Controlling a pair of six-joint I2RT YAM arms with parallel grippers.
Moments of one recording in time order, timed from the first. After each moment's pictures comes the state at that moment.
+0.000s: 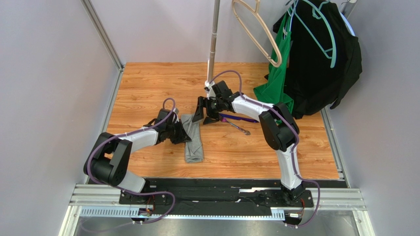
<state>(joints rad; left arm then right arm) -0.37 1.48 0.61 -0.07 0.31 -0.68 0.62 2.12 1.55 -0.32 -0.60 0.63</state>
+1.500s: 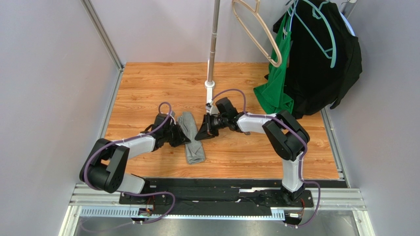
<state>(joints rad) -0.36 1.41 0.51 0.04 0.30 -0.76 0.68 1.96 1.12 0.12 -0.76 0.91</state>
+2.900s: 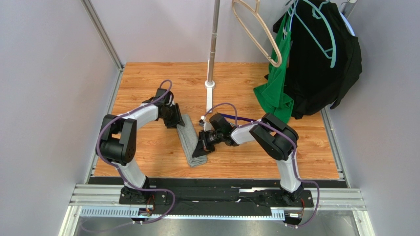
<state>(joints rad) -0.23 1.72 1.02 -0.41 0.21 -0.53 0.81 2.06 0.99 0.33 -0.79 0.92</state>
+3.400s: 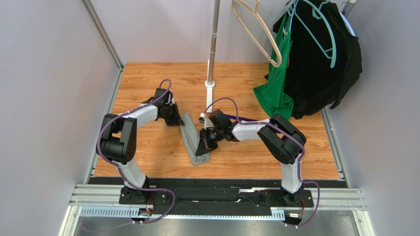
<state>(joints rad) -0.21 1.73 1.02 -0.36 0.29 -0.52 0.81 1.97 1.03 0.07 -0.72 0.74</state>
